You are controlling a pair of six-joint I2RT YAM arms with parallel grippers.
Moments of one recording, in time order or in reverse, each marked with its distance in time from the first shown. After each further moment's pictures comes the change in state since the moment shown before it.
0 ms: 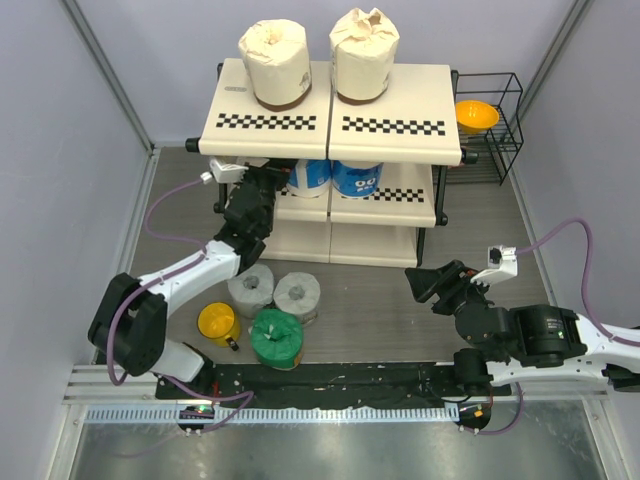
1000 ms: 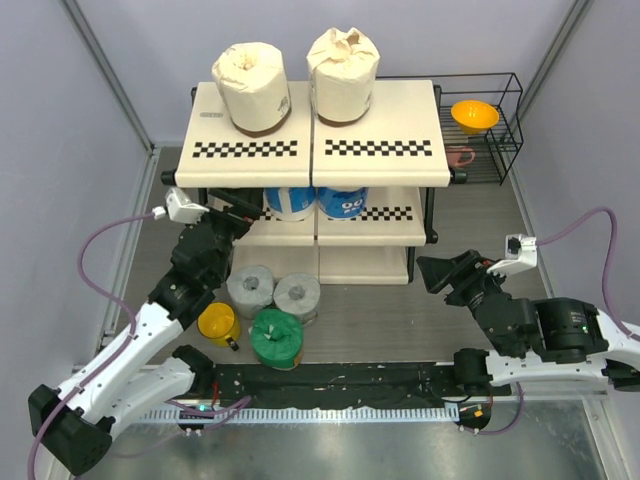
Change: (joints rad) left arm -0.002 -0.624 -0.200 -0.665 0.016 0.114; right arm 0.000 0.025 0.140 -0.045 0.034 -0.092
